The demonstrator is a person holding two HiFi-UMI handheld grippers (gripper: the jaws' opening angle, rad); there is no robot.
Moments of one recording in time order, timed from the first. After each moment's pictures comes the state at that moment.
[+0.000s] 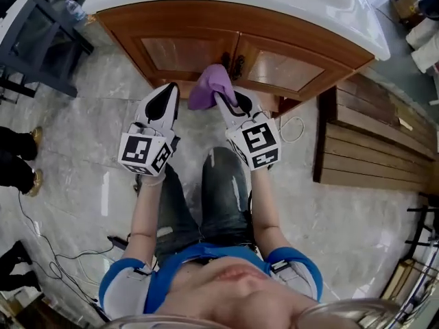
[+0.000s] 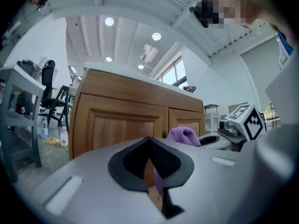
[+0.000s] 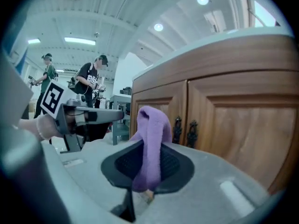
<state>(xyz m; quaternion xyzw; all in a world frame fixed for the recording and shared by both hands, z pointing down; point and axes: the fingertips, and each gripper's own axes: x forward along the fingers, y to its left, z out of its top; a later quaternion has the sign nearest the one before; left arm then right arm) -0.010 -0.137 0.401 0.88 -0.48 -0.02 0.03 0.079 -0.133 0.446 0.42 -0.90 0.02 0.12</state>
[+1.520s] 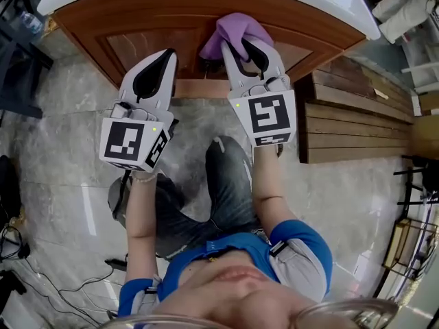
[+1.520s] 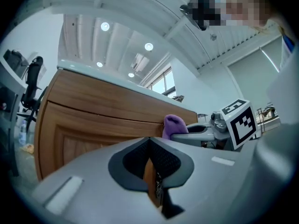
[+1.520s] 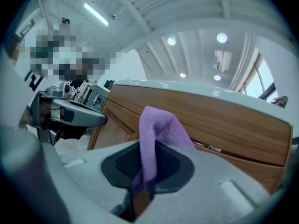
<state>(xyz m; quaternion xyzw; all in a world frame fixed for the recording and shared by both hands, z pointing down) 0.024 -0.171 0.351 0.91 -0.41 -0.08 0.00 0.113 -0.188 0.351 0.54 -0.81 -0.16 0.15</state>
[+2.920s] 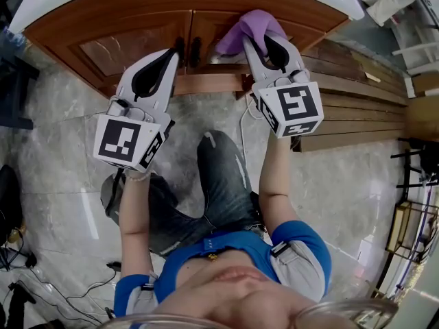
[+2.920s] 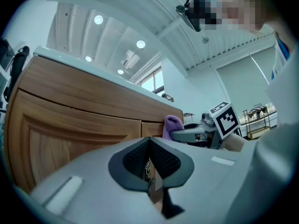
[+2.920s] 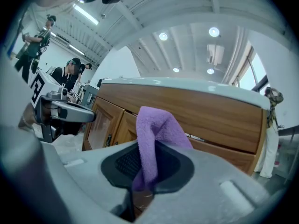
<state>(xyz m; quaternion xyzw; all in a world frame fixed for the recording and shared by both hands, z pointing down) 0.077 -0.156 0.353 0.94 -0.34 -0.07 0.00 0.206 -0.177 0.355 0.57 -0.80 -0.11 0.15</state>
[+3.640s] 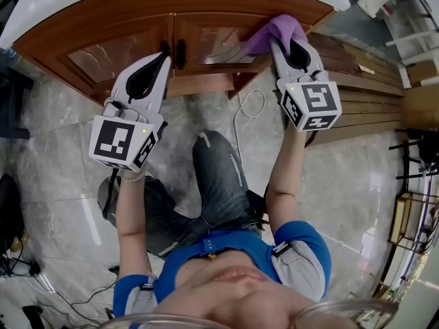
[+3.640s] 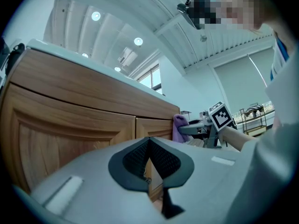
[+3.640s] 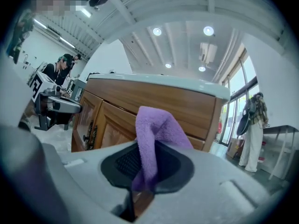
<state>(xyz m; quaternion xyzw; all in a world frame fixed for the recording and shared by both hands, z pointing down) 0.096 -0.156 0.364 0.95 -0.32 -0.06 0.00 0.300 -0.163 0.356 0.62 -0.76 -0.09 0.17</state>
